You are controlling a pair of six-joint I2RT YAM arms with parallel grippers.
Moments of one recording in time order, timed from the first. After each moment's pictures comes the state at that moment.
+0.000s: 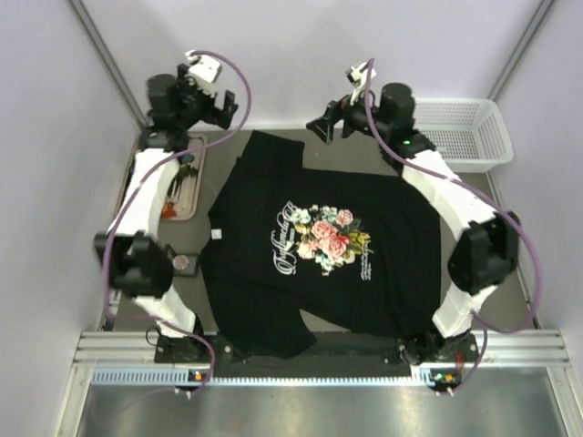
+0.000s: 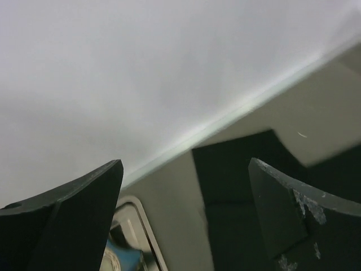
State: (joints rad) left arm -0.06 1.85 1.81 -0.11 0.35 0.31; right arm 0.39 1.86 1.70 0.07 -0.48 0.18
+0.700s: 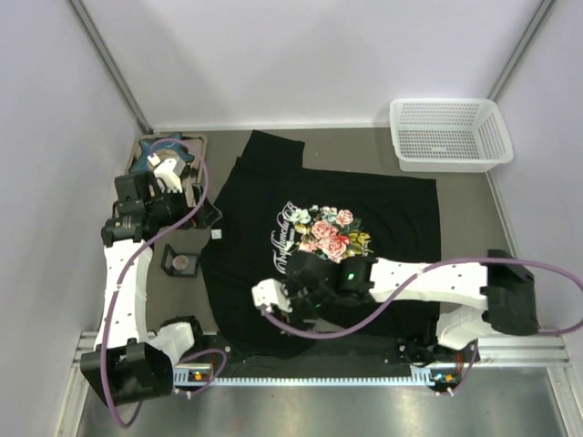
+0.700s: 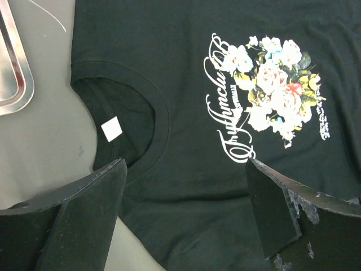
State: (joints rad) left arm 0.19 1.04 1.03 -0.72 0.61 0.04; right arm 1.29 1.40 1.02 -0.45 -0.40 -0.39
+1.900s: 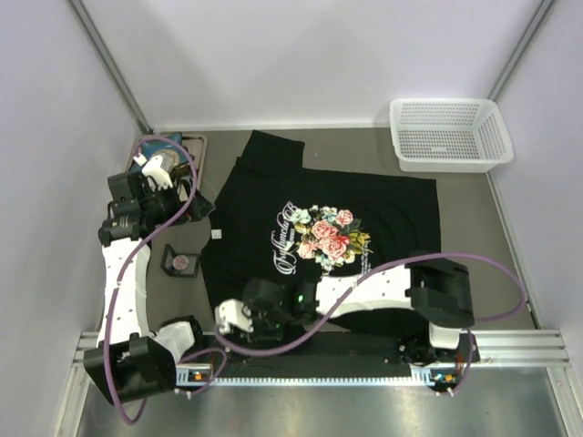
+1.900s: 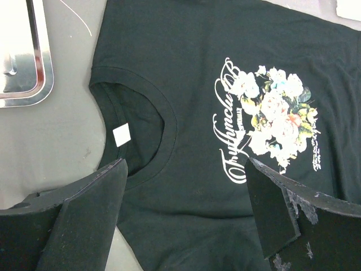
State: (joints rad) left arm 0.25 1.05 1.02 -0.65 0.58 -0.10; right arm 1.48 1.83 1.20 -0.25 -0.23 -0.23
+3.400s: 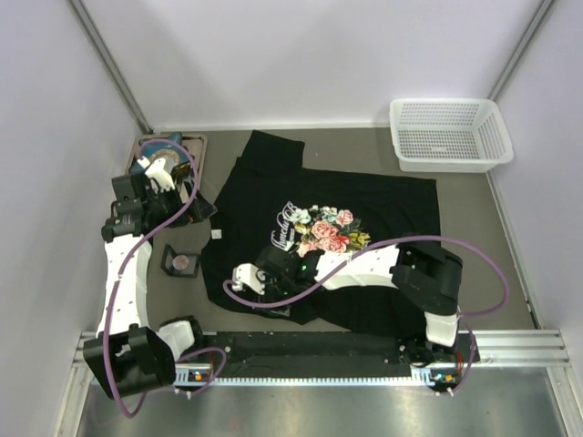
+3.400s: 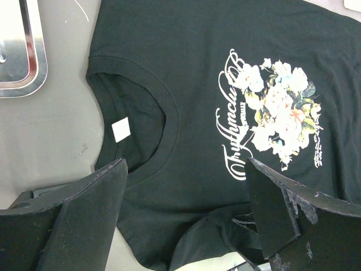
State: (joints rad) left arm 0.25 1.09 0.99 -0.64 0.59 -0.10; right arm 1.23 1.87 1.17 -0.27 -0.24 -0.26
